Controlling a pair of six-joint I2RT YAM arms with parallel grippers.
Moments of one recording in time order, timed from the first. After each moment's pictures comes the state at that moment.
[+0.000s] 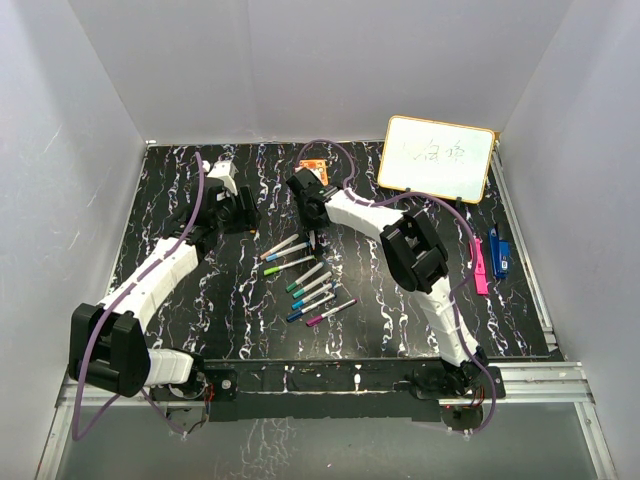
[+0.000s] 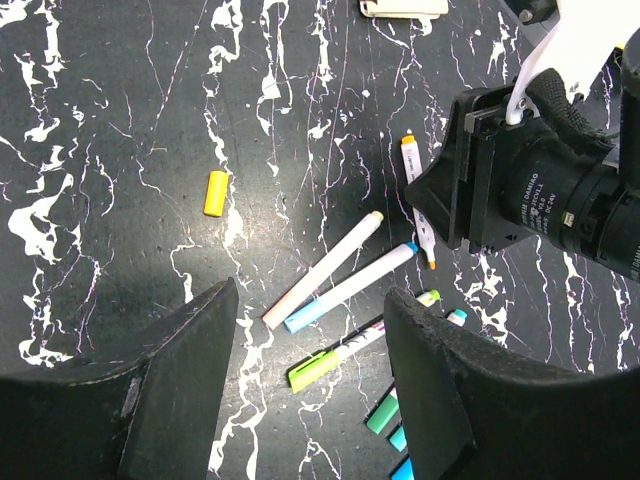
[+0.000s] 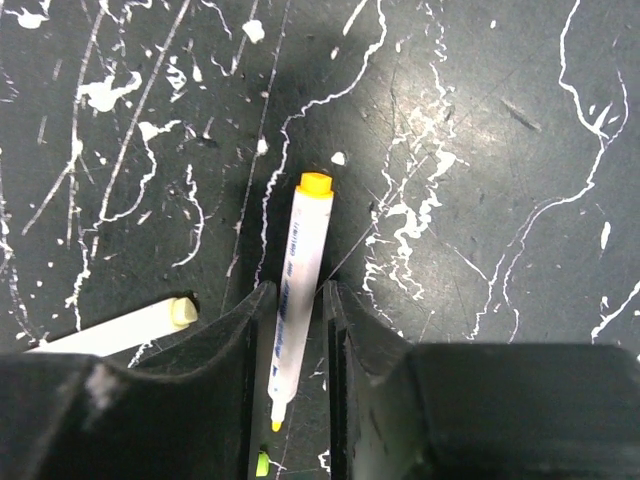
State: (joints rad) left arm -0.28 1.32 0.93 -0.23 0.04 -0.34; right arm 0.69 2.31 1.89 -0.60 0.20 0.40
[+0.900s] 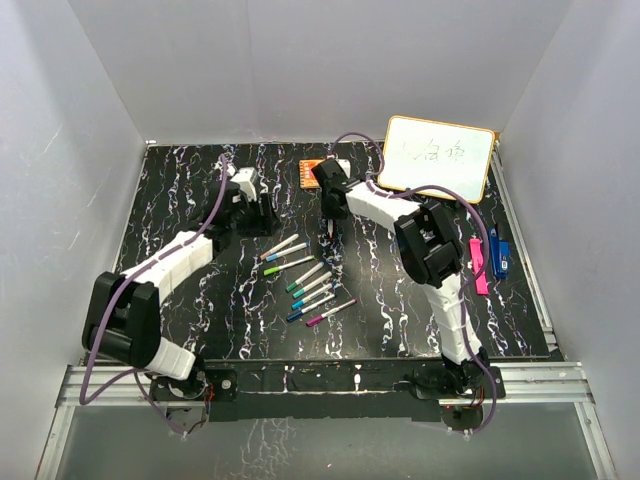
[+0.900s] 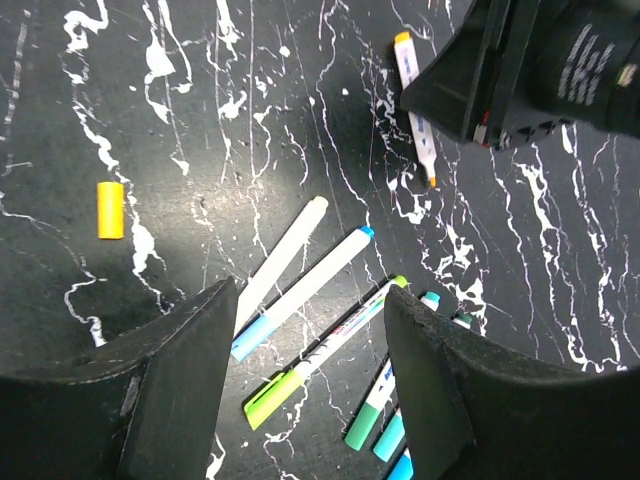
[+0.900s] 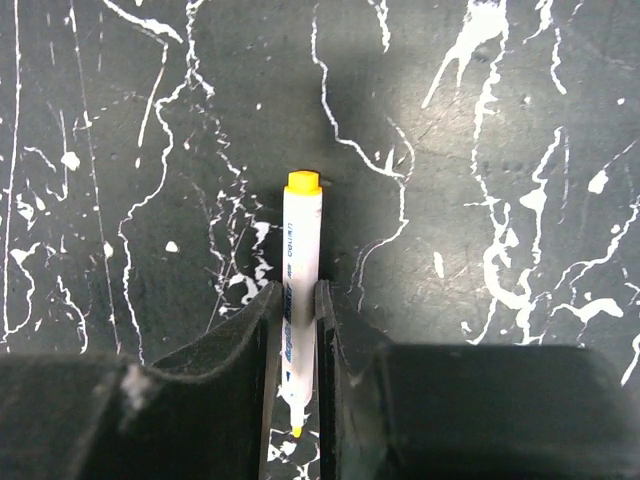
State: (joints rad) left arm -0.31 1.45 0.90 -0.08 0.21 -0.32; right arm 0.57 2.28 1.80 -0.53 0.23 0.51
